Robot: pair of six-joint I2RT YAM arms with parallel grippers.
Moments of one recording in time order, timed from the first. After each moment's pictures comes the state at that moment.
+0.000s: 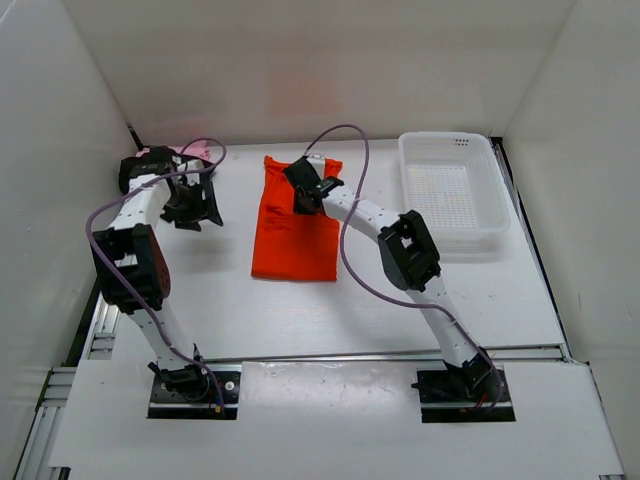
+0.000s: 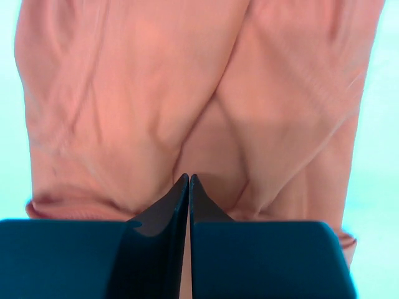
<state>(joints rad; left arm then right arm) 0.14 1.85 1.50 -0.87 0.32 0.00 0.77 2.45 2.12 -0.56 0.32 0.63</state>
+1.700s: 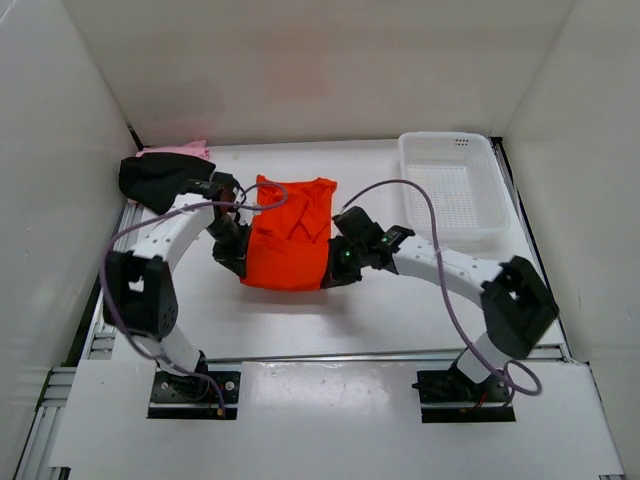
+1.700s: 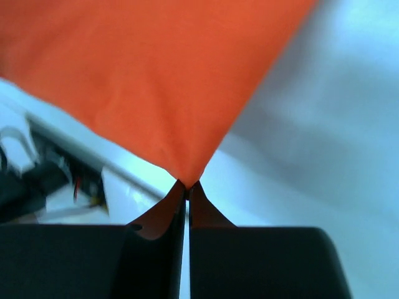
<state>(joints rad) -0.22 1.68 1.30 -1.16 0.27 -0.01 0.81 1.61 1.08 -0.45 -0.27 0.77</state>
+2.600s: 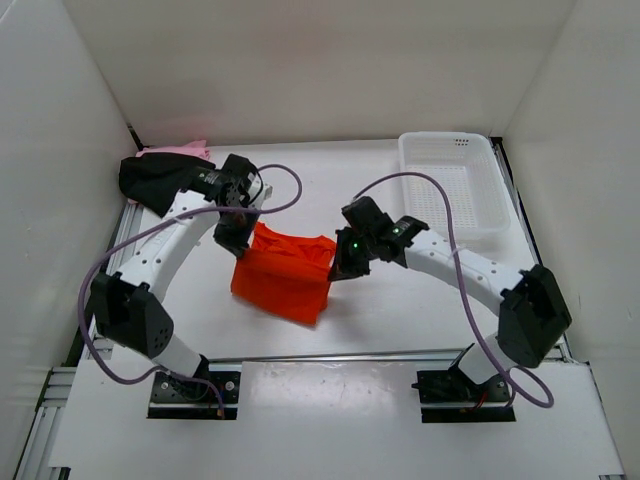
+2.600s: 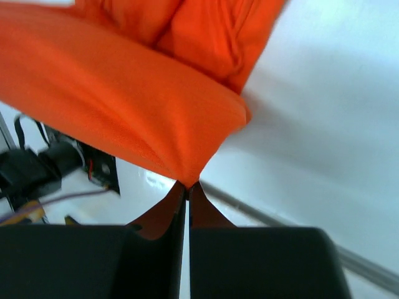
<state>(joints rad) -0.41 1.53 1.48 -1.30 -0.02 -0.01 0.83 1.47 1.14 -0.64 -0.23 0.79</state>
